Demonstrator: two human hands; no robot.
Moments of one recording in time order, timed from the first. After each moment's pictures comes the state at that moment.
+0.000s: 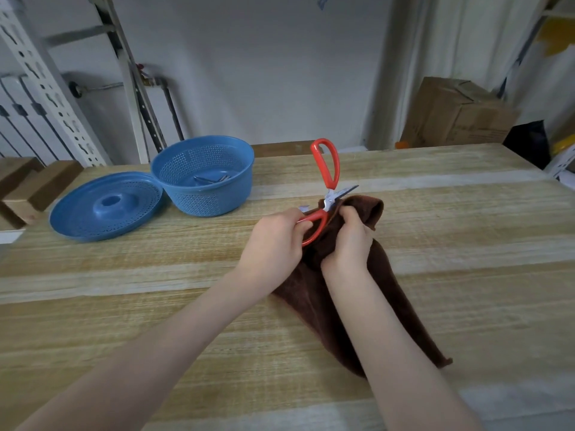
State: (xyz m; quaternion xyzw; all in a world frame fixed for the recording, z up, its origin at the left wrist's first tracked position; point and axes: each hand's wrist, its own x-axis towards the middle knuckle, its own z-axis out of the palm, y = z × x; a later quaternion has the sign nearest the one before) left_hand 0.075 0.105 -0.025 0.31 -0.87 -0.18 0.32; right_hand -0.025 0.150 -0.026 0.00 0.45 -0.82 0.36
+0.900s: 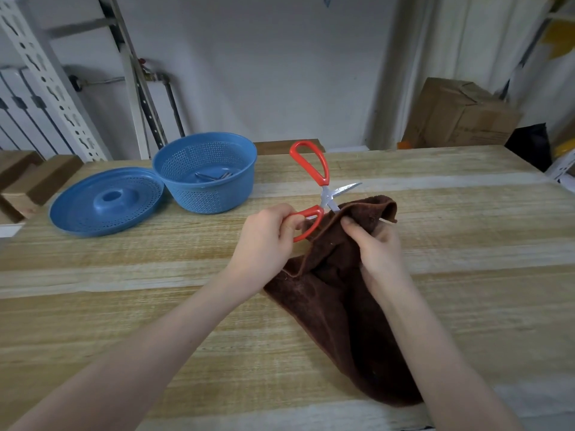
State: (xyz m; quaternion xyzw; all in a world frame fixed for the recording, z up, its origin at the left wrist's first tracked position) left_hand 0.086 0.105 -0.015 0.34 -0.84 -0.25 0.34; right_hand -0.061 0.181 -0.048 -0.26 0.57 -0.70 0.34
